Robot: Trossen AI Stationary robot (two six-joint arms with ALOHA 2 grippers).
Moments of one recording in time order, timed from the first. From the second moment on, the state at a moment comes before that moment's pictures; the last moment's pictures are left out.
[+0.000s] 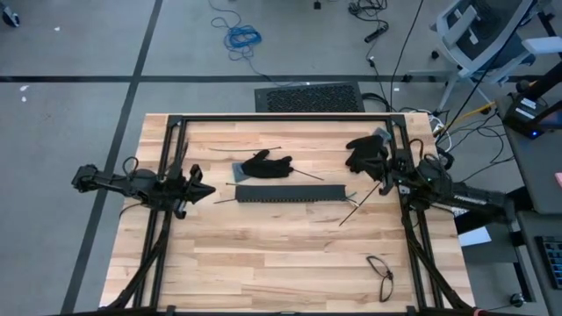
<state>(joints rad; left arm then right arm) -0.22 0.01 0.01 0.16 -0.15 -0.36 -0.31 0.04 0.01 0.24 -0.05 0.51</state>
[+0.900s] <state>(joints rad) -0.30 0.09 0.01 0.06 -0.30 -0.44 0.28 0.17 0.01 0.07 0.57 0.11</state>
